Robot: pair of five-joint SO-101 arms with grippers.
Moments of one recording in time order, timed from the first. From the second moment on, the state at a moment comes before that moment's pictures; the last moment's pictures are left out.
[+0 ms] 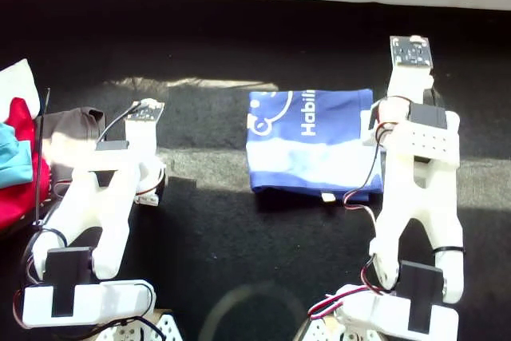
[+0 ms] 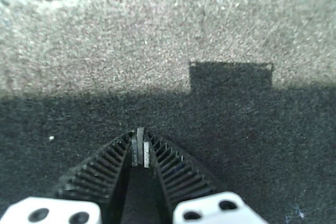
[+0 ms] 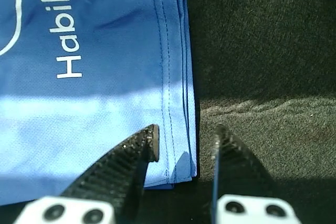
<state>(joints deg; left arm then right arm) -10.8 -5.3 46.8 50.2 -10.7 5.5 -8.4 17.6 61.1 9.5</state>
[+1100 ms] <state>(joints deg) -10.8 -5.3 46.8 50.2 -10.7 4.6 43.2 -24.8 77.7 9.5</state>
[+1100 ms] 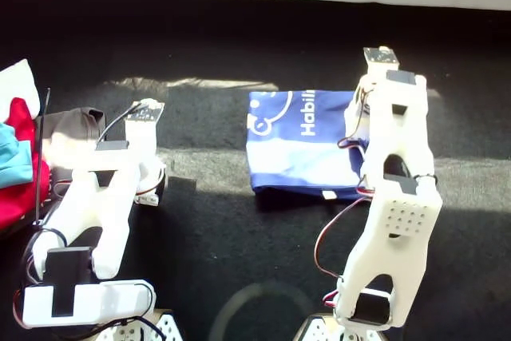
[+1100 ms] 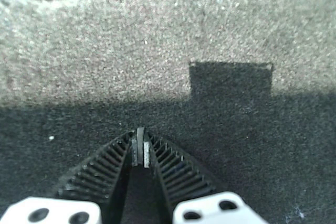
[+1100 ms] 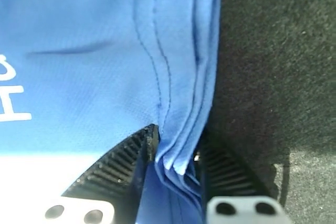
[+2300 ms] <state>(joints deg) -10.8 -5.3 46.8 50.2 -10.7 33.2 67.5 -67.7 56.6 37.3</state>
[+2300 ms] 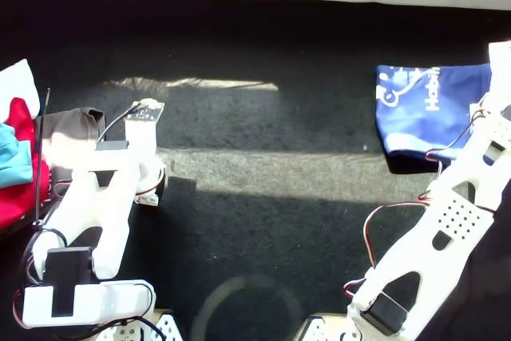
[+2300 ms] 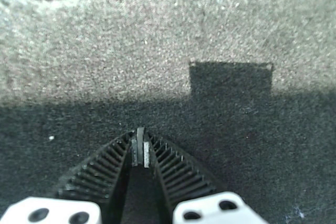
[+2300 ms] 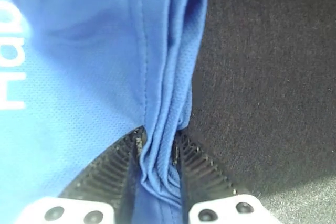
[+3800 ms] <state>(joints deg) -37.6 -5.1 -4.0 91.6 -10.8 33.2 40.4 -94.3 100.7 20.2</state>
